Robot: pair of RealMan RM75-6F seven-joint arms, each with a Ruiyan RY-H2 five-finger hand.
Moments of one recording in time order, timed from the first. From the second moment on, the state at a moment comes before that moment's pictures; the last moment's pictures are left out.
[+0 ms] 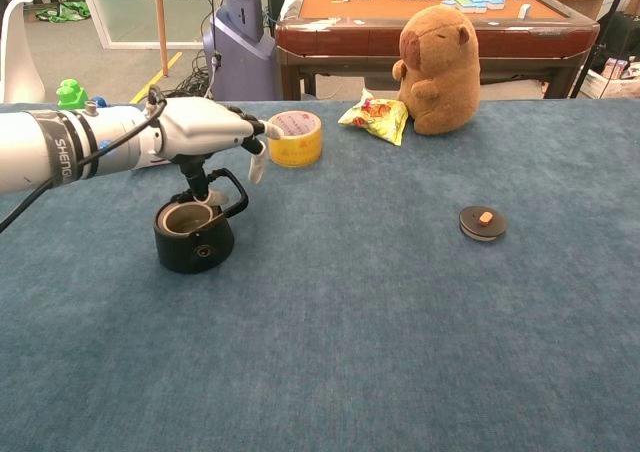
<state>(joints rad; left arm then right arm) -1.00 -1.57 -0.14 -1.23 1.17 0.71 0.41 0.15 -0.82 0.08 -1.87 -1.44 1.39 -0.27</state>
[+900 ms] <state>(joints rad) -1.02 -1.57 -0.14 -1.21 1.16 0.68 0.31 0.14 -0.81 0.08 -1.88 -1.44 1.40 -0.27</state>
